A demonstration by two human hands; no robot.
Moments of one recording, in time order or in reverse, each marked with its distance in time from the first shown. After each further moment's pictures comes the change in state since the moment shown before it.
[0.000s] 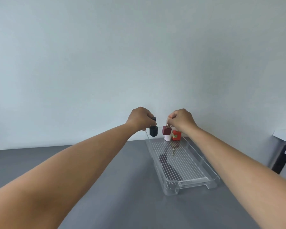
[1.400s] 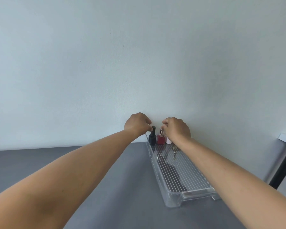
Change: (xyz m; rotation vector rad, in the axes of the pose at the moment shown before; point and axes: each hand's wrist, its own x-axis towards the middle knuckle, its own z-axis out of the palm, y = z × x) left_hand 0.030 -0.032 0.019 0.225 0.048 0.000; right_hand 0.012 0.016 0.045 -0.373 0.020 -0.112
